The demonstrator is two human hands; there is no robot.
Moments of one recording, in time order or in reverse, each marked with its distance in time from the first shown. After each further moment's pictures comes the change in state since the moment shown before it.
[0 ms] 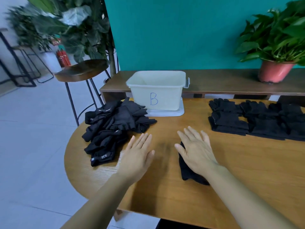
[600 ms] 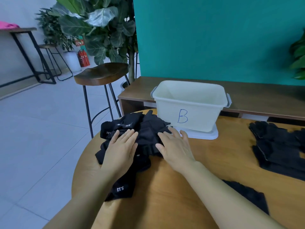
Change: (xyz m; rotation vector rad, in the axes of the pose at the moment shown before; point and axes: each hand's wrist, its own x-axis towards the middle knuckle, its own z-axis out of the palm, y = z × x) left_hand 0.057 -0.157 -0.024 0.139 0.184 -0.176; right_hand 0.166 -0.114 0.019 0.061 0.021 -0.202
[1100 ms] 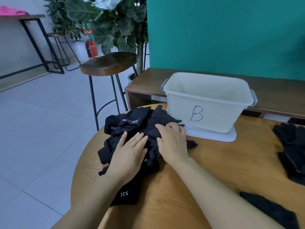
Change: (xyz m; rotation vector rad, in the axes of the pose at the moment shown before) left_hand -0.005 -0.013 0.031 -0.004 -0.080 0.033; right_hand 0.050 -0.022 0.037 0.109 0.193 0.017
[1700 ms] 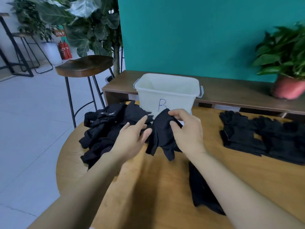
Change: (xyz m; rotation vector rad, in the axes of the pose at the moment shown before) left_hand 0.007 0.111 -0.064 -0.520 -0.085 -0.057; right_hand -0.104 0.046 -0.125 0.518 0.374 0.226
